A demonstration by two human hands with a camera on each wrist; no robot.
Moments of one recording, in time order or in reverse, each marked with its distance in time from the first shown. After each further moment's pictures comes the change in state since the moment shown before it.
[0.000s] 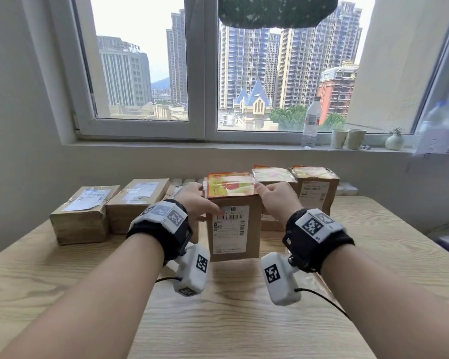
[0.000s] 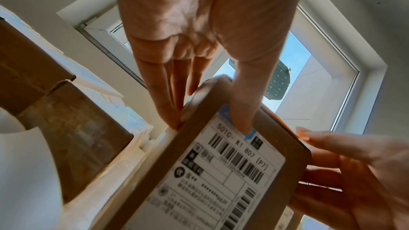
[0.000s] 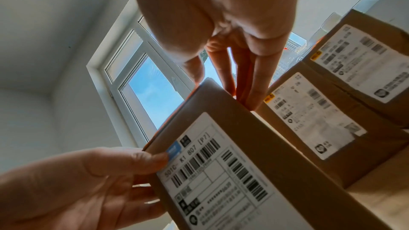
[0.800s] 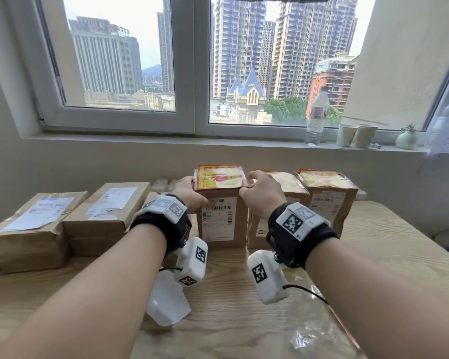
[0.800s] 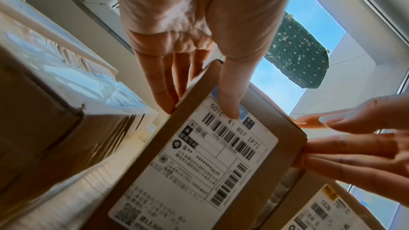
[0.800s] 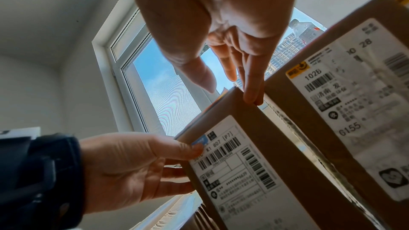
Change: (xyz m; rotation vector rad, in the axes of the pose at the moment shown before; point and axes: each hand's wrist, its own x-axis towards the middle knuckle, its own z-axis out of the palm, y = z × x) left_hand 0.137 -0.015 0.008 -0.021 0.075 -0.024; right_hand 0.090 -0.013 0.030 -0.212 0.006 -0.086
